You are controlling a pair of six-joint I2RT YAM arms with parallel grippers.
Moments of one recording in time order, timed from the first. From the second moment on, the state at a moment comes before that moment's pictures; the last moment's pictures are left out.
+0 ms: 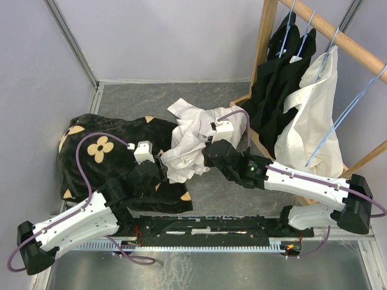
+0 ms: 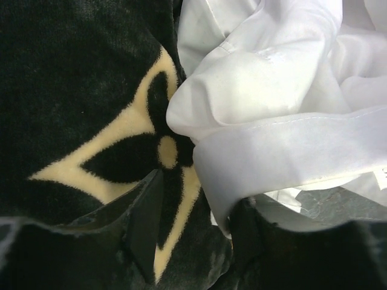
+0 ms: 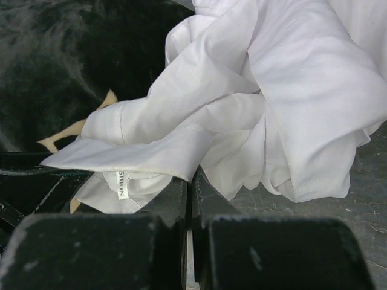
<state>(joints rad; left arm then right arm) -0.91 0.66 0.52 -0.51 -0.57 -0.75 1.12 1.27 1.02 -0.30 0.60 0.68</state>
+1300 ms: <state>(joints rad) -0.91 1.29 1.93 -0.21 -0.71 0.17 1.12 1.49 2.22 -0.36 0.76 -0.28</state>
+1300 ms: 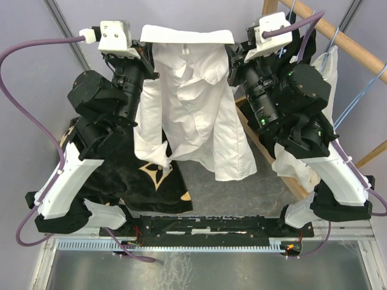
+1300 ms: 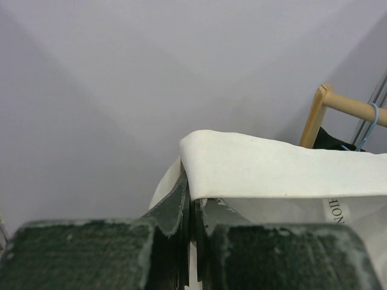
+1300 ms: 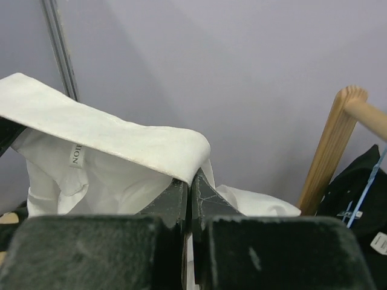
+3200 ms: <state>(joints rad) -0.91 1.02 0.86 -0.34 -0.46 -0.33 1.12 1.20 0.83 -0.49 0.51 0.75</state>
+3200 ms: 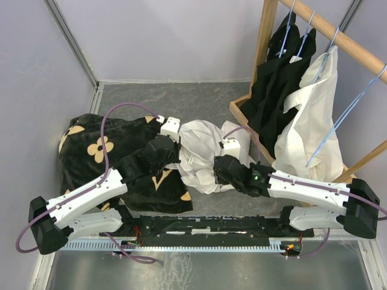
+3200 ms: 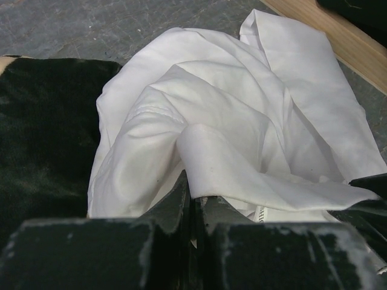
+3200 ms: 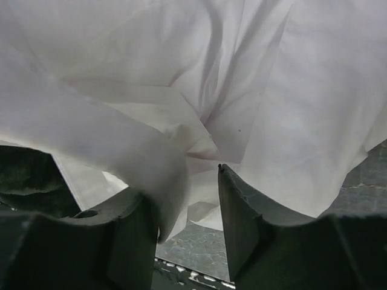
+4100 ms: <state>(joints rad) -0.89 1.18 1.65 -0.43 -0.43 -0.09 1.16 1.15 1.70 -0.49 0.86 0.15</state>
